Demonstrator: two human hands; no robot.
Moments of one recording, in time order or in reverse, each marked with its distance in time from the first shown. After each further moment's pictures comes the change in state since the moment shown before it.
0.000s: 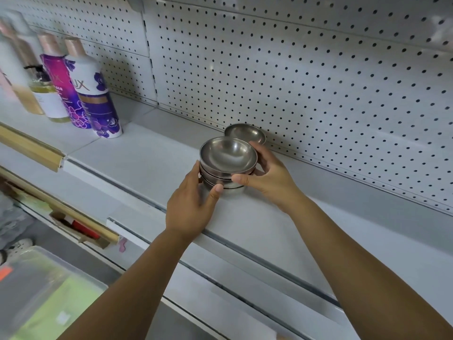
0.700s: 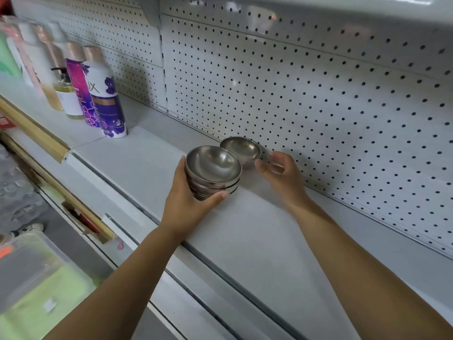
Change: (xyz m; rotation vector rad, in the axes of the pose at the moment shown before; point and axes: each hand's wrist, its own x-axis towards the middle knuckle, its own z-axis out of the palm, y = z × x) left_hand 0.013 0.034 0.024 -0.360 0.134 -0.160; right_hand 0.048 0.027 -0.069 -0.100 0.225 0.029
